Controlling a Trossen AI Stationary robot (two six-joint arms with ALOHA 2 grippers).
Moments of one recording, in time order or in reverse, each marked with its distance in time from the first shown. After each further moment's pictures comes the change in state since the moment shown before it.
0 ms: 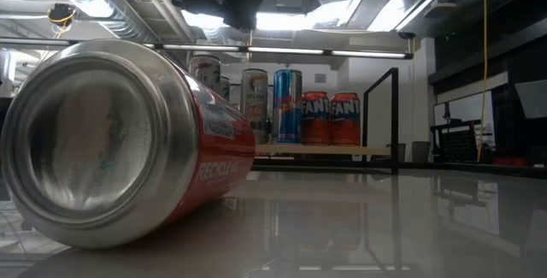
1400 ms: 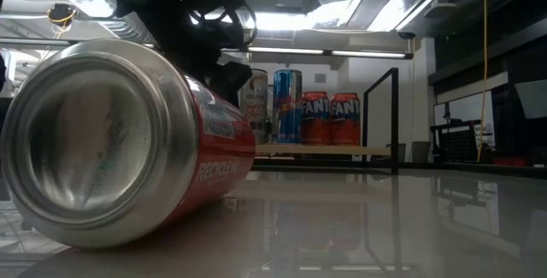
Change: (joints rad) left arm 0.288 0.000 0.000 -0.709 0.525 -0.689; right arm 0.000 0.000 0.000 -0.001 0.000 0.001
